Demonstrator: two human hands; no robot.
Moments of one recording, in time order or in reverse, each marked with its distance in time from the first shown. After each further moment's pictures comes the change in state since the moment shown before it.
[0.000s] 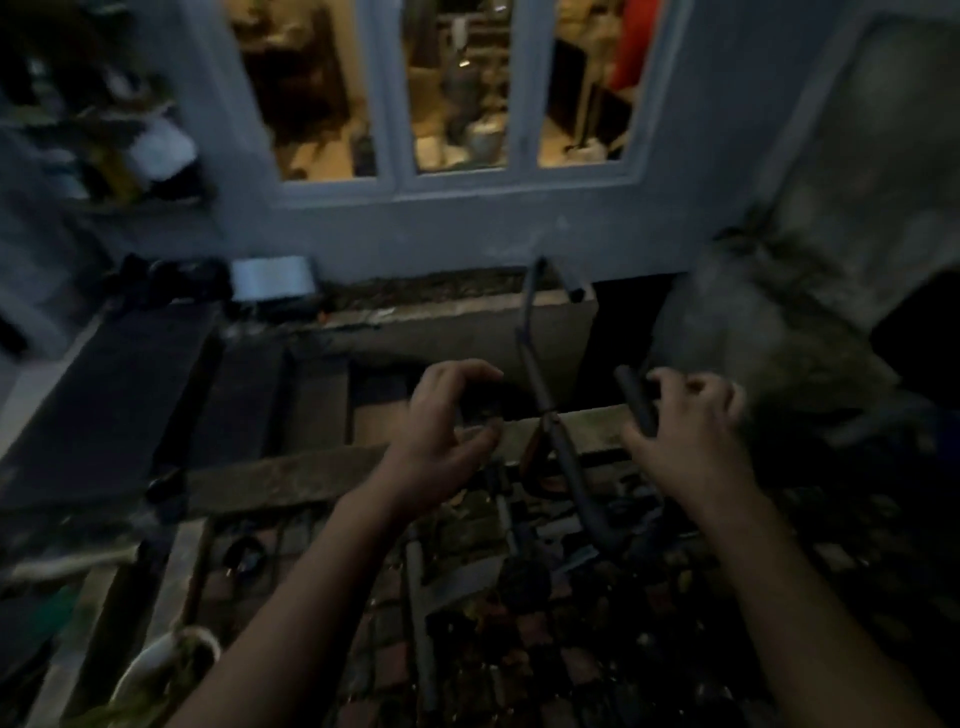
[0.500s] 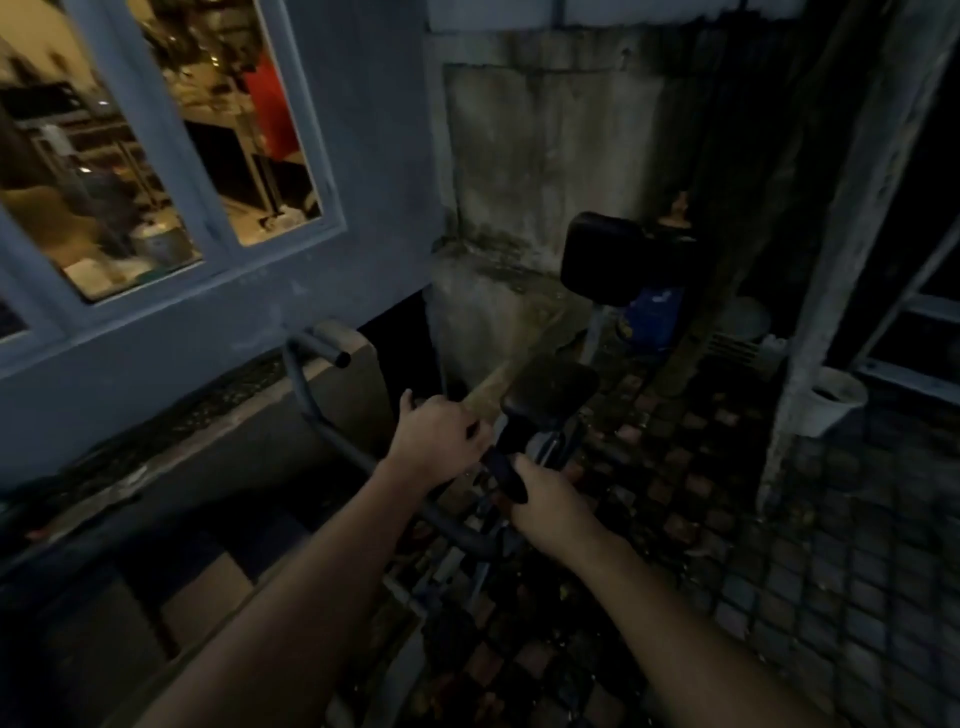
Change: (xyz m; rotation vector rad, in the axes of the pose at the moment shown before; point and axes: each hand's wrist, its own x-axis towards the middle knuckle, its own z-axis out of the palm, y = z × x) left_hand 0.120 0.033 0.159 0.504 -0.623 0.366; right_hand -0.073 0.028 0.030 0.443 -0.145 0.389
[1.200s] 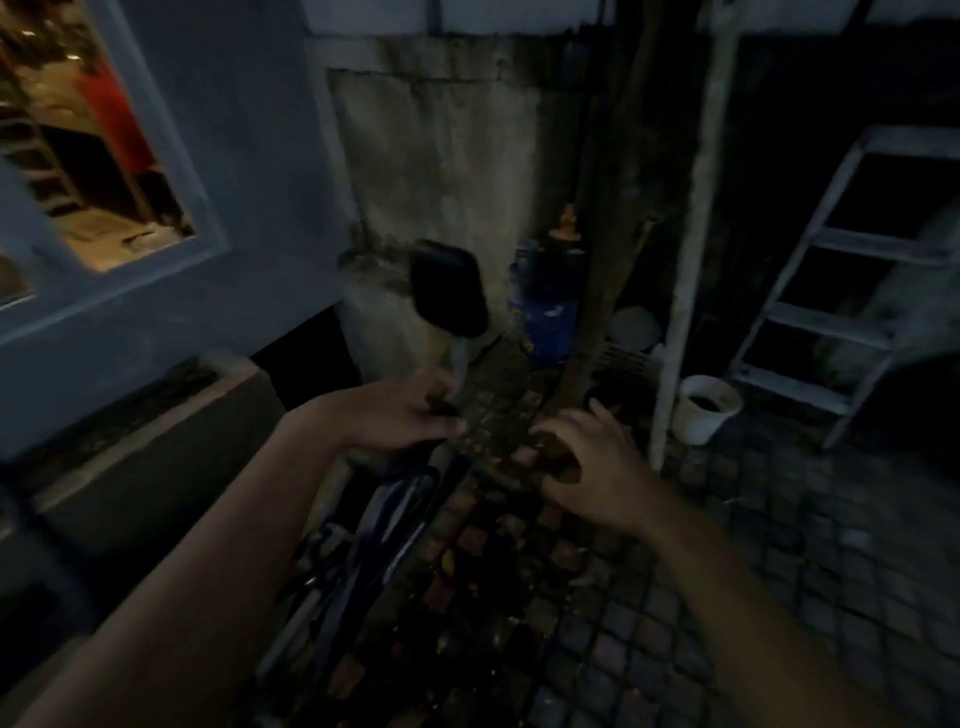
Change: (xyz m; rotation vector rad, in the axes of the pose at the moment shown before) left_hand 0.184 0.269 -0.048 -0.318 -0.443 0.168; right_hand 0.010 0.242 -0.326 -0.250 0.184 -0.141
